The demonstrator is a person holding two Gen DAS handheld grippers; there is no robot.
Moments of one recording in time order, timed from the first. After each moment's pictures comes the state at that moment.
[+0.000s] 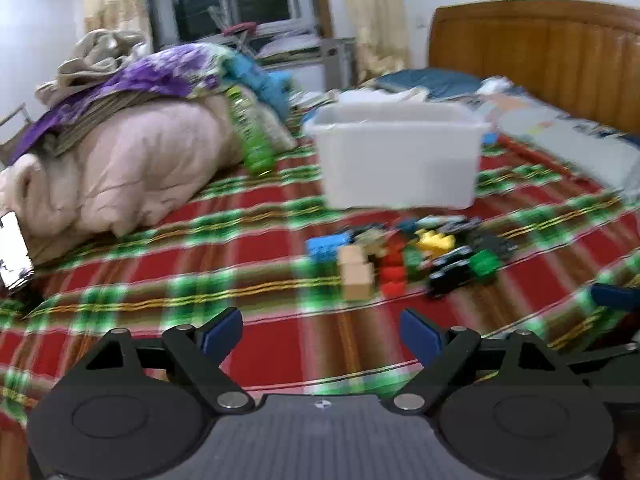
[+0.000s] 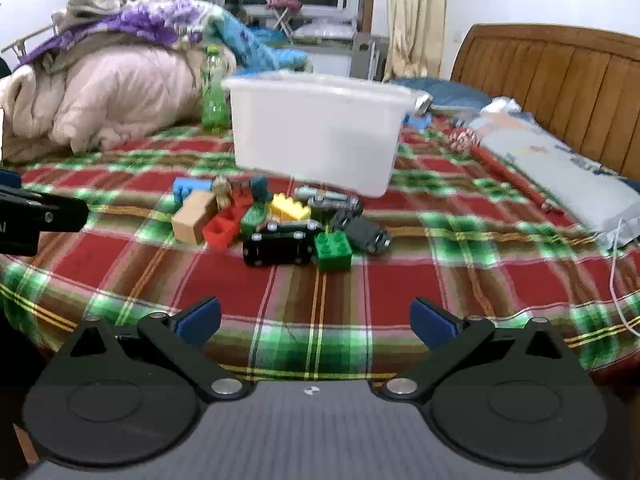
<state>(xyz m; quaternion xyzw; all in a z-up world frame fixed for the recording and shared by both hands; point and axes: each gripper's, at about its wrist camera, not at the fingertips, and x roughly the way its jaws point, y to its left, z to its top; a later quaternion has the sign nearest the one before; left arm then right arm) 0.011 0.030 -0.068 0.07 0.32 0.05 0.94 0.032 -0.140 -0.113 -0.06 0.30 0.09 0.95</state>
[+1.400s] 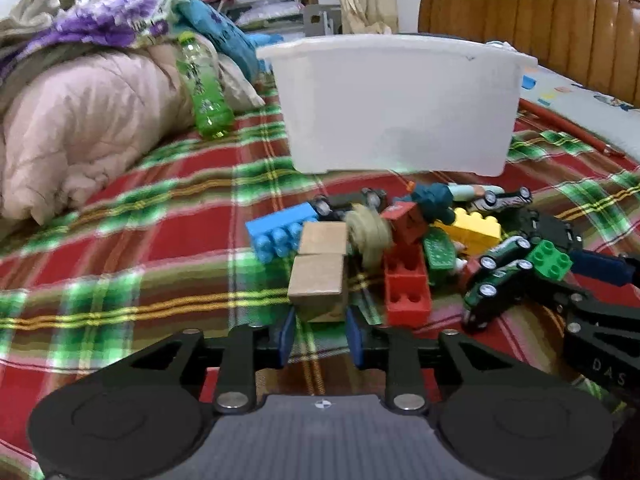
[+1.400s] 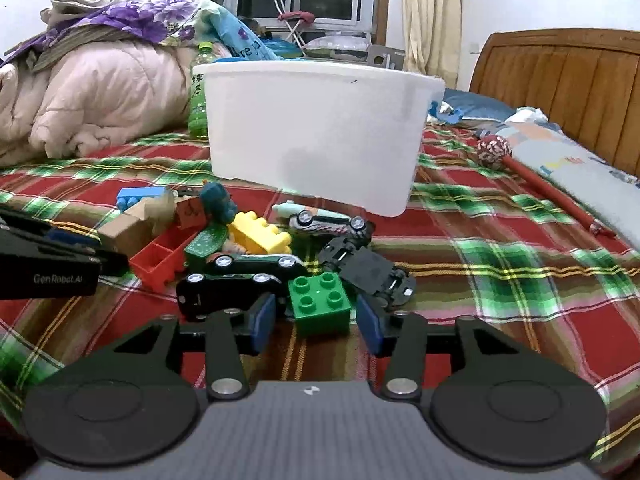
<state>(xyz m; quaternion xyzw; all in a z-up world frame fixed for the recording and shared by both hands) 0.127 0.024 -0.150 0.06 0.34 0.01 0.94 0.117 -0.149 -0.163 -0.06 0.26 0.12 0.96</state>
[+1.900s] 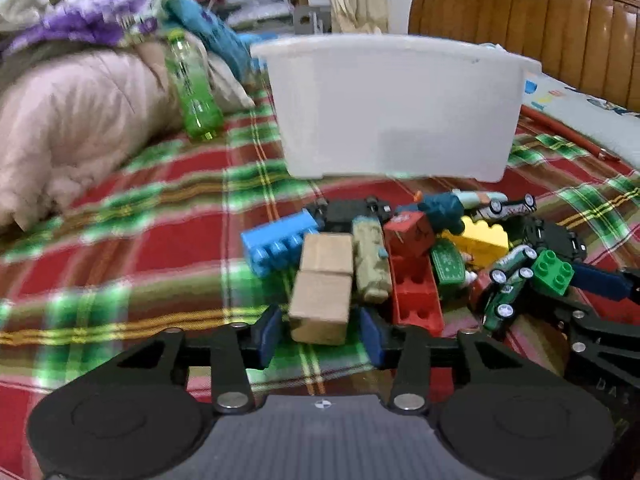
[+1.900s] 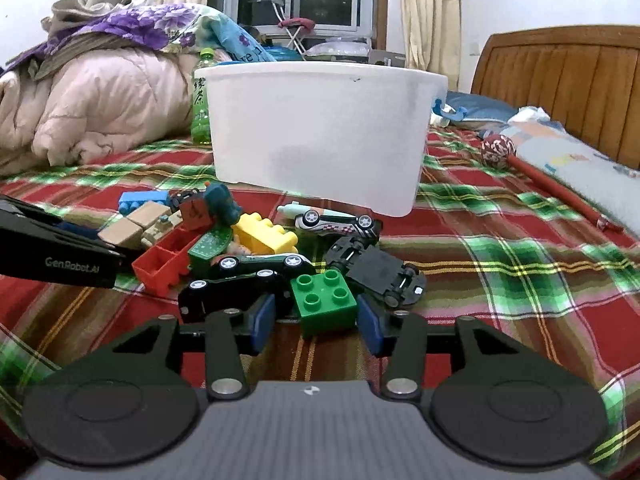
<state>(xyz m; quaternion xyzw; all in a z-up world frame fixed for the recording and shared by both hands) 0.145 0.036 -0.159 0.03 0.36 -0.02 0.93 0.118 -0.147 -0.169 -0.05 0.25 0.12 0.96</state>
